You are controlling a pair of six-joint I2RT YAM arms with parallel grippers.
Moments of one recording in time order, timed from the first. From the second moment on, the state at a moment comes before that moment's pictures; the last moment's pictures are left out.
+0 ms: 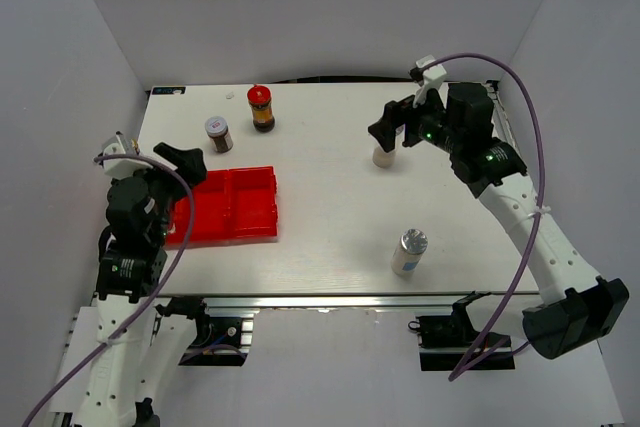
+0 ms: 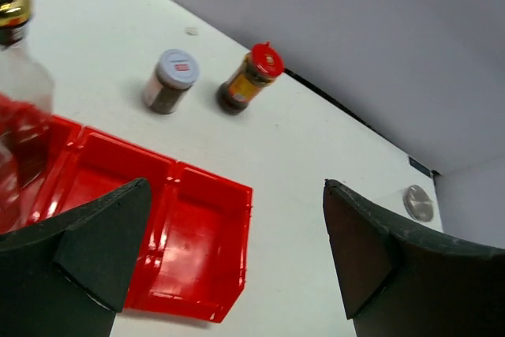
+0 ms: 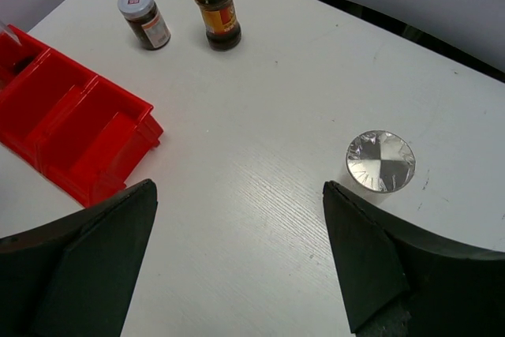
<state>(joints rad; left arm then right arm) -0.10 0.59 0.92 -0.47 -0.22 -0.59 0.42 1.22 1.31 -0.34 -0.30 0.02</state>
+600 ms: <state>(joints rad) -0.17 1.60 1.41 -0.18 0.04 -0.37 0.23 1.12 1.09 -0.32 -0.04 0.19</state>
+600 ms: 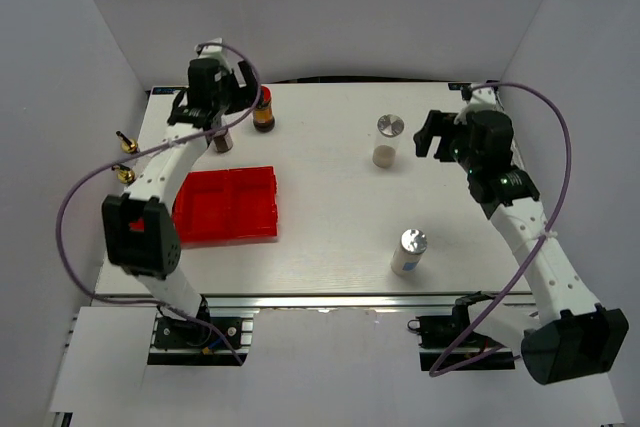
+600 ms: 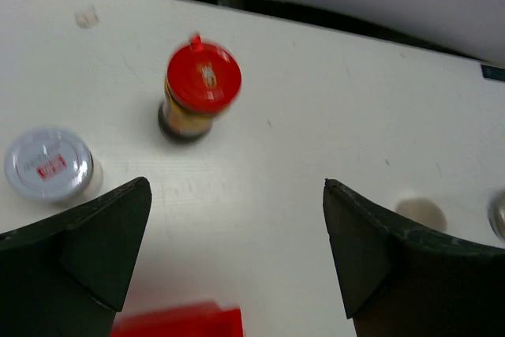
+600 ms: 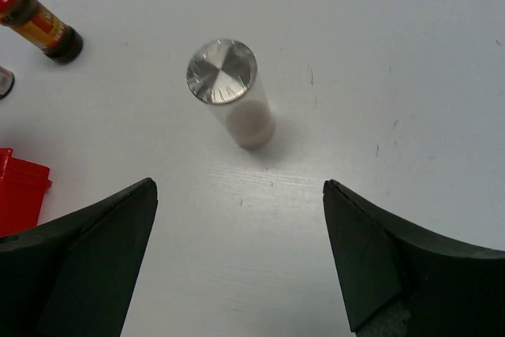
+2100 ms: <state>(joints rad) -0.39 1.90 1.71 -0.39 -0.35 -0.21 0.24 0.93 0.94 -0.27 0.09 0.26</state>
